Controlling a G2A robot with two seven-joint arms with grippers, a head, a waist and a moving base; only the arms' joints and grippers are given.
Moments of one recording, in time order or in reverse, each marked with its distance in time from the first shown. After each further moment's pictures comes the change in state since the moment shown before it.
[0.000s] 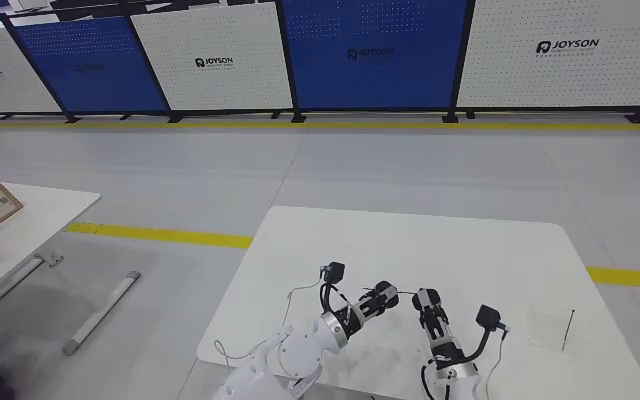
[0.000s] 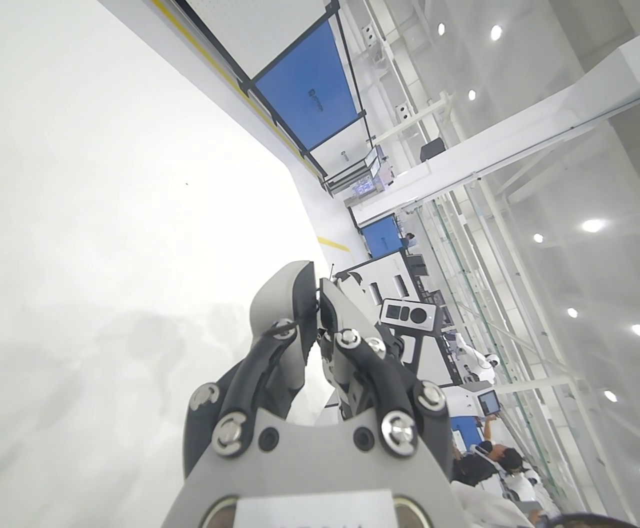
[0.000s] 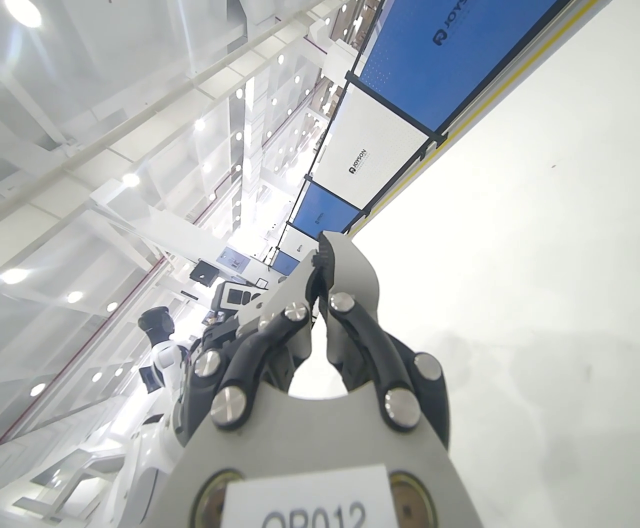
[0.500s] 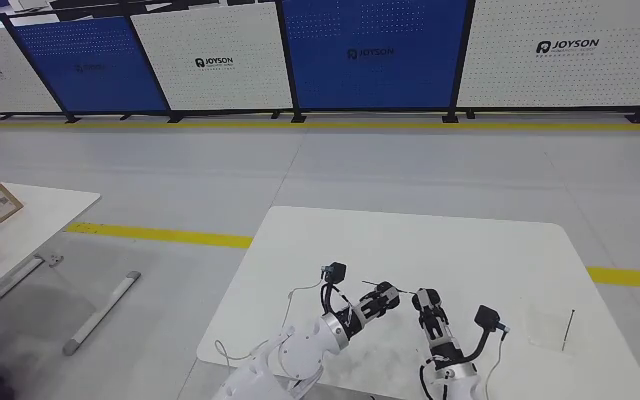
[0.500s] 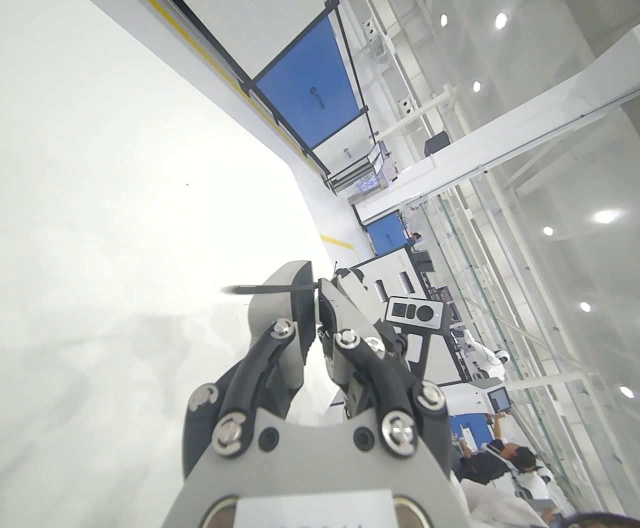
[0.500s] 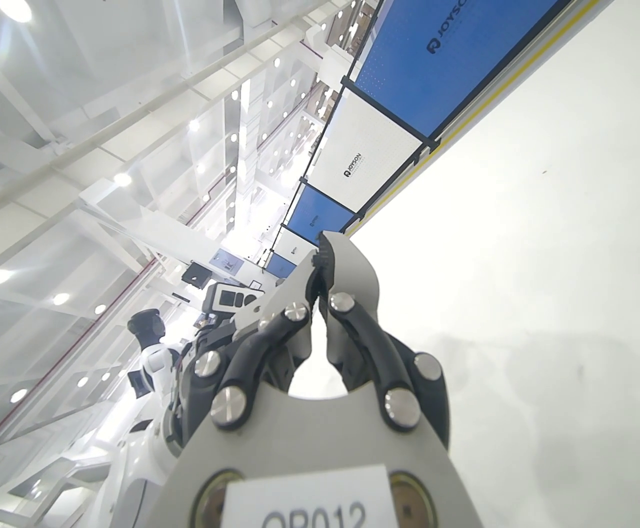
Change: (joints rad) left arm 0.001 -0.001 0.005 -0.003 0.029 0.004 0.007; right arm -0.001 -0.003 -0.010 -0.004 -0.030 0.020 -0.022
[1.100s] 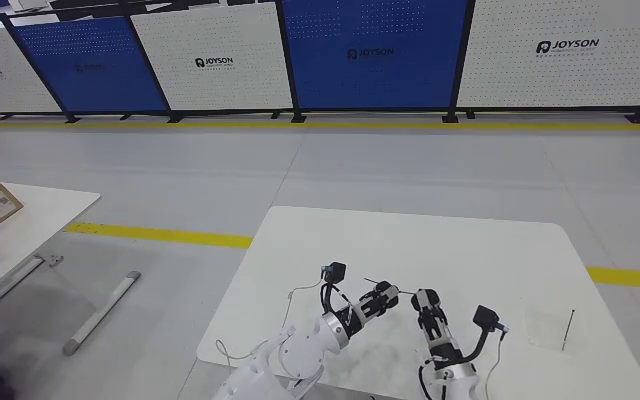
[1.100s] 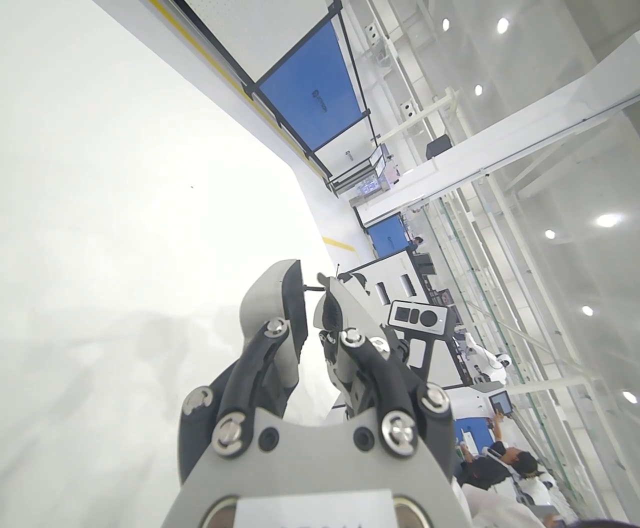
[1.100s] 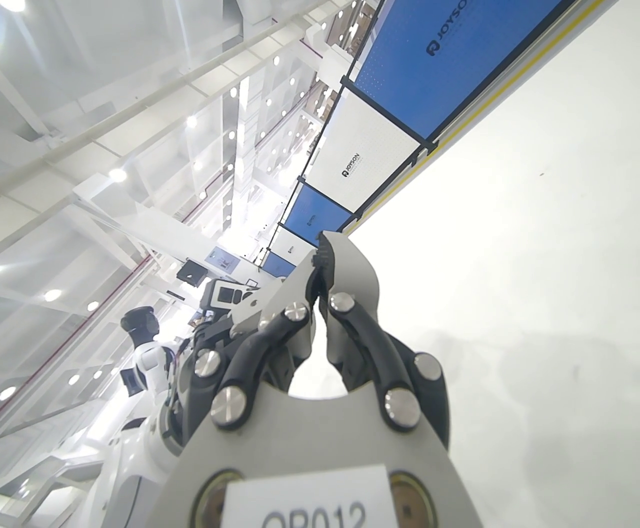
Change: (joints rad) left arm -0.005 -0.003 0.002 0.009 -0.002 0.005 0.006; right arm 0.001 -0.001 -0.001 0.006 -0.021 -0.005 0.000
